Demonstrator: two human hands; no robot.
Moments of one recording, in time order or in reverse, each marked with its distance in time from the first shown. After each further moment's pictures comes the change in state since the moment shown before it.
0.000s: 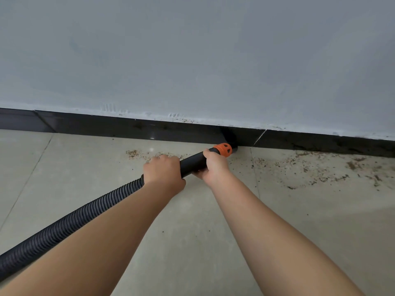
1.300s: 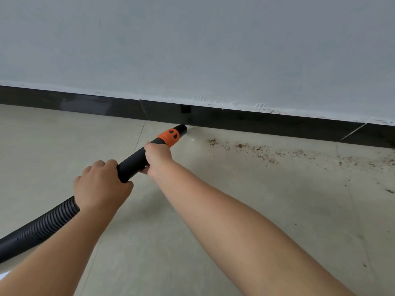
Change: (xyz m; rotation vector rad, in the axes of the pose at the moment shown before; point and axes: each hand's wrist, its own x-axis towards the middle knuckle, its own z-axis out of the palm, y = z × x) left_hand -0.095 -0.272 0.004 -0.042 0.203 -0.521; right_hand -0.108 0.164 0.233 -0.367 -0.378 0.169
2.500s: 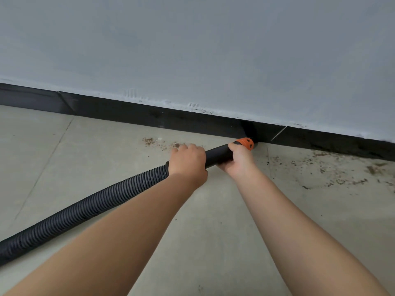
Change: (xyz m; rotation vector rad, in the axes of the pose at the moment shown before) left_hand -0.062 0.286 0.016 -0.030 -0.125 0.642; right_hand -0.022 -0.074 -0.305 0.474 0.400 -0.188
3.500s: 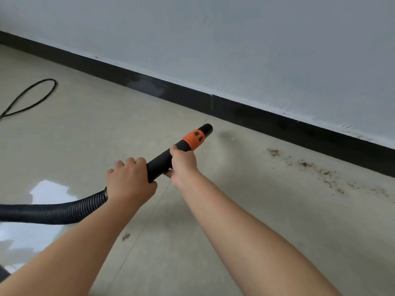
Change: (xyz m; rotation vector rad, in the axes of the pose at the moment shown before) left_hand -0.183 -0.312 -0.018 0.092 -0.024 -0.769; right_hand -0.152 0.268 0.239 -0.590 -0.520 0.205
